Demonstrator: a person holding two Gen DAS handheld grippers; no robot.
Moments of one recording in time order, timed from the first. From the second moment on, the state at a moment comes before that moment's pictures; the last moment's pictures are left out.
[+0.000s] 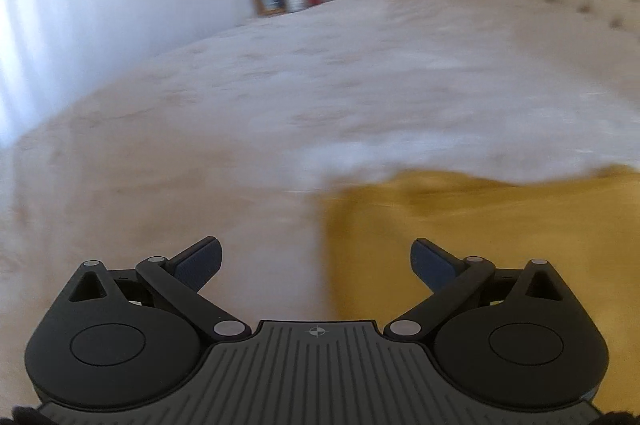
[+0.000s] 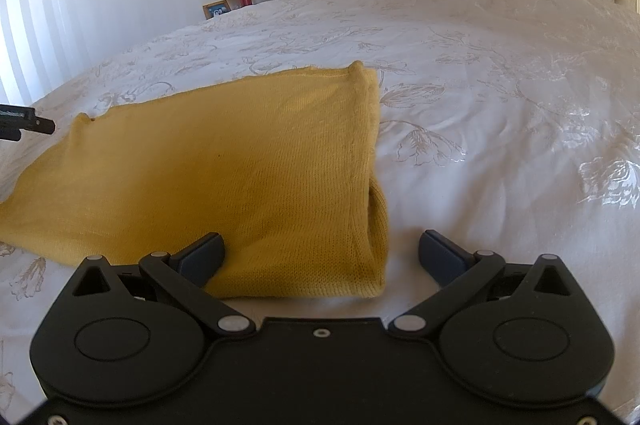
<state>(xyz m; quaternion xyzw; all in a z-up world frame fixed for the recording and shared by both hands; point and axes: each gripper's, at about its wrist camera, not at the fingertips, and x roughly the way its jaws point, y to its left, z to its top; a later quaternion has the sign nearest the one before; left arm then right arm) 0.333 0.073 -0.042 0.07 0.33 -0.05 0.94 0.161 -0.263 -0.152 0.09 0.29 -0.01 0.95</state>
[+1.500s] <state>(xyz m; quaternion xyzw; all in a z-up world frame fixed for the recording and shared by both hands) 0.263 0.019 -0.101 0.10 0.32 -0.11 0.94 0.067 -0.290 -0.100 0.24 0.21 0.04 0.95</state>
